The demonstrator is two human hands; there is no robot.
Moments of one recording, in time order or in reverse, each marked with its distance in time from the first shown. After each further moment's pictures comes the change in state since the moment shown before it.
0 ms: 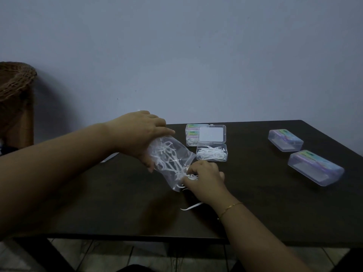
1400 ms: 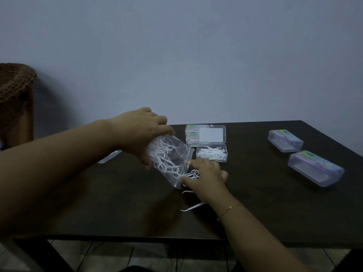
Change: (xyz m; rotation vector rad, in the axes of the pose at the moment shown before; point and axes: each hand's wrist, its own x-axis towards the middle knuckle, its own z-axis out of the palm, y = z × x) left_hand 0.003 0.001 -0.009 0.067 -0.038 0.011; right_hand 0.000 -0.001 -0.002 -0.048 0.050 0.014
